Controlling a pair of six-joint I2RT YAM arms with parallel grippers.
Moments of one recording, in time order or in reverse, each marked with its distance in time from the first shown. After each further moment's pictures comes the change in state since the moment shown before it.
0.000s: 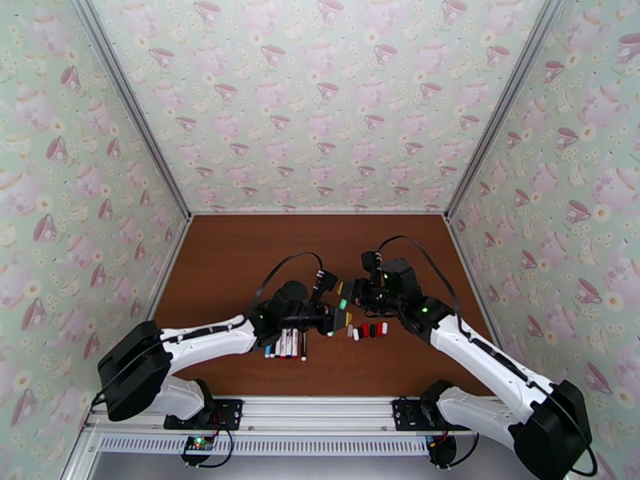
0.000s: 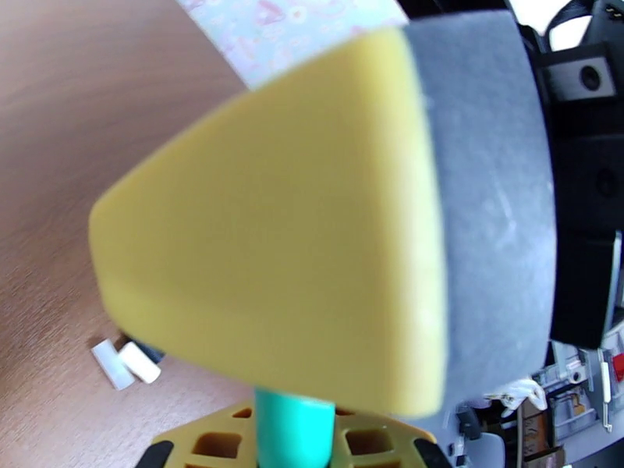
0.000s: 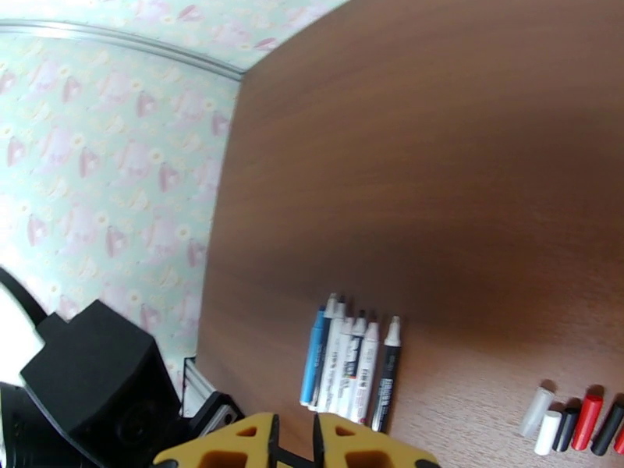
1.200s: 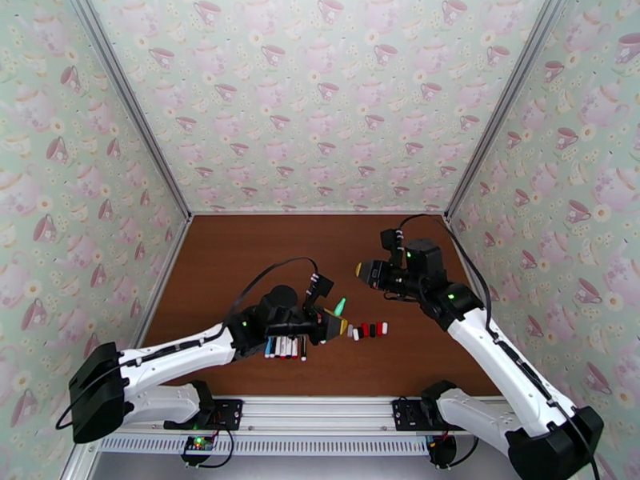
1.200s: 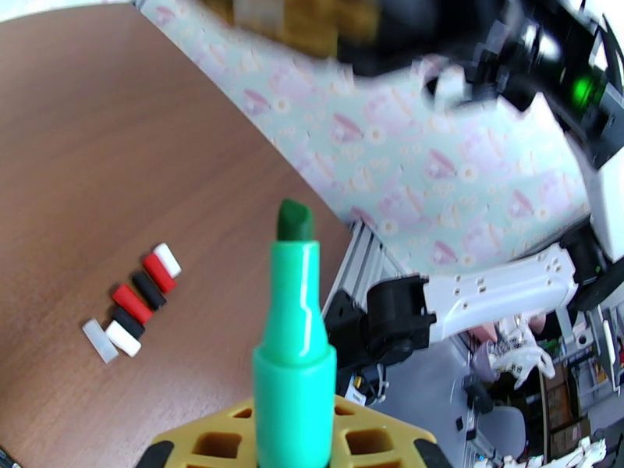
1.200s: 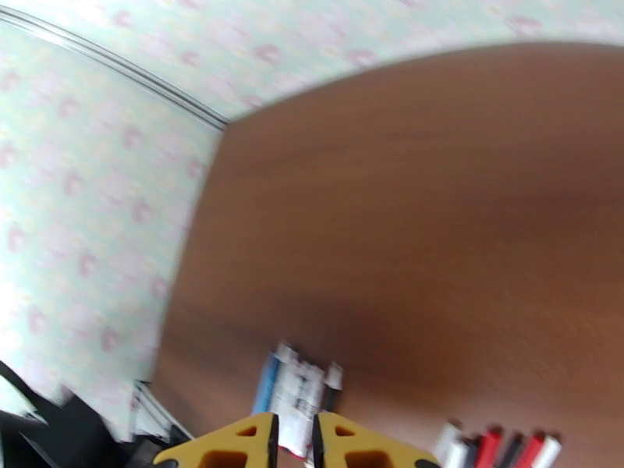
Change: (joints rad) left arm -0.060 -0.204 0.011 -0.216 -0.100 0.091; right arm -0.139 -0.046 0.210 -0.359 0.097 -0.277
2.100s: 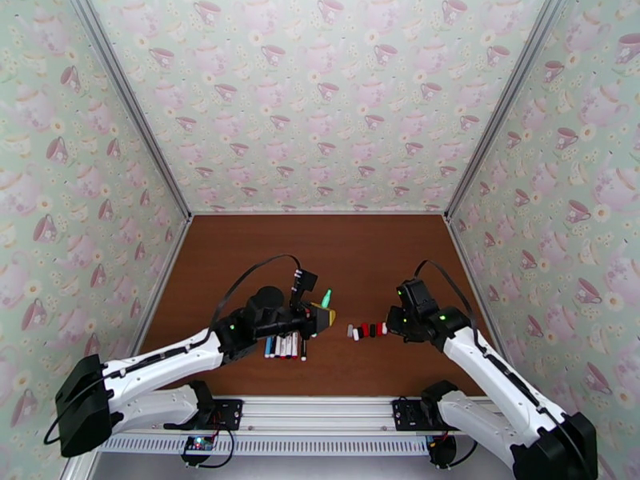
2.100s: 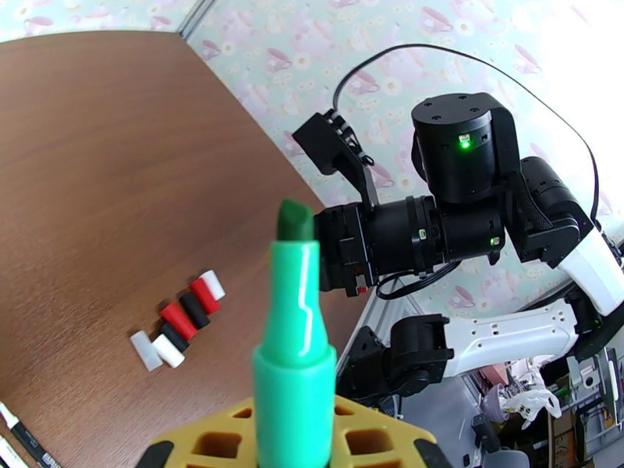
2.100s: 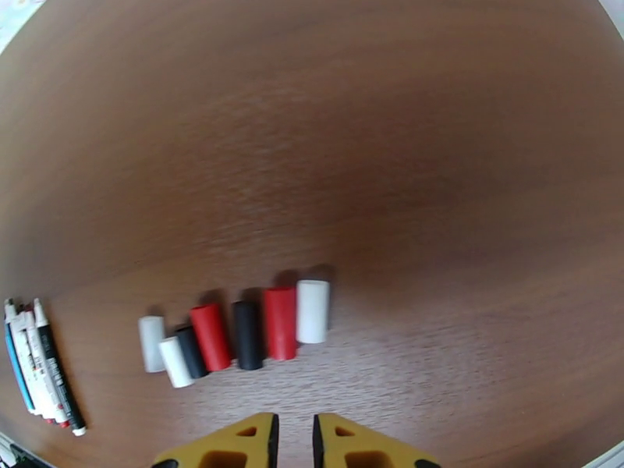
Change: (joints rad) left arm 0.038 -0.085 -0.073 -0.004 -0.094 -0.029; right arm -0.031 -0.066 -0.317 -0.253 0.388 0.040
